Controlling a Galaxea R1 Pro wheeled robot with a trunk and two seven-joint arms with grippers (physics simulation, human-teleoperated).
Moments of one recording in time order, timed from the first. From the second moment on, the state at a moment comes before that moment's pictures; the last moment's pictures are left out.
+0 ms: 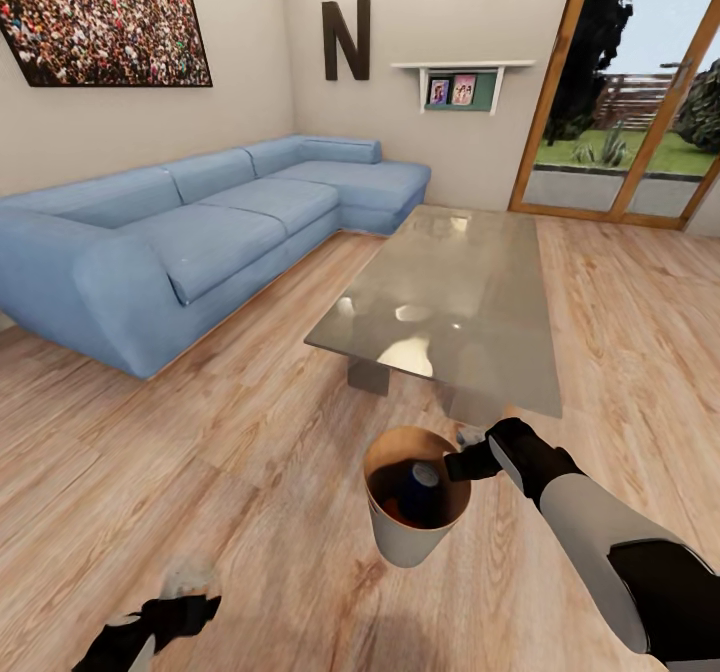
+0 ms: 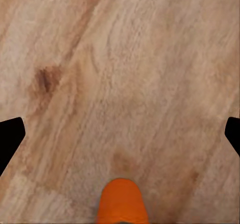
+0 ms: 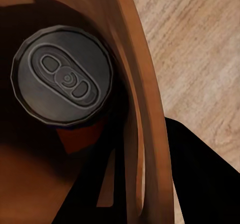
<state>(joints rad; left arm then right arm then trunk) -0.29 0.18 -0.03 -0.74 0.16 0.32 -0.08 -0.97 -0.07 0.16 -0.36 0.03 0.76 0.44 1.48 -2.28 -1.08</state>
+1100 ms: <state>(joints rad) -0.29 0.16 -0.07 -0.58 0.17 0.28 -0.09 -0.97 -0.07 0.16 -0.36 0.03 0.76 0.44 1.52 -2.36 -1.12</state>
